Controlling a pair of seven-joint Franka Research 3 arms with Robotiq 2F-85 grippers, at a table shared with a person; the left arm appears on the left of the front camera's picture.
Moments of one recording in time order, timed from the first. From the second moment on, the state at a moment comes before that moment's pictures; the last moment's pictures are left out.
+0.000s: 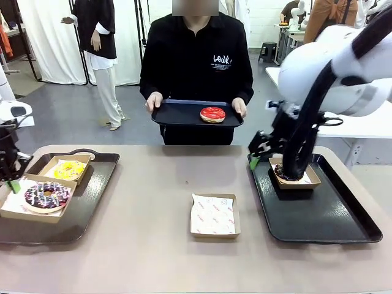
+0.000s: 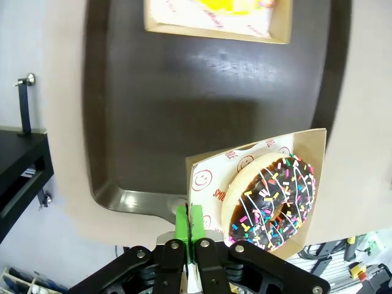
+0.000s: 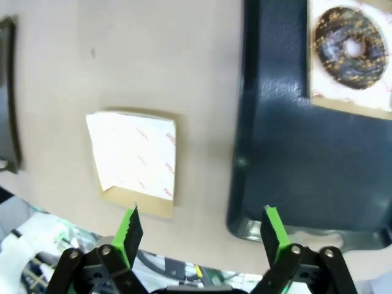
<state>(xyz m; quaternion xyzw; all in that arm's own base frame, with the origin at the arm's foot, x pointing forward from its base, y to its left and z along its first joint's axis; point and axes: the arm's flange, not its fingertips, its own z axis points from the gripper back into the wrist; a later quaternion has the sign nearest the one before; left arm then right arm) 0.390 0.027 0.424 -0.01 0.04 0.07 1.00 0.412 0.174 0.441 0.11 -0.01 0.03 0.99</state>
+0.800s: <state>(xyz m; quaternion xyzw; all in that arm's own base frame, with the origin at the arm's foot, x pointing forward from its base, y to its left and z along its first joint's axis) 0.400 0.060 0.394 -0.01 -0.01 0.06 1.00 0.432 0.254 0.358 0.04 0.05 -0.02 1.00</state>
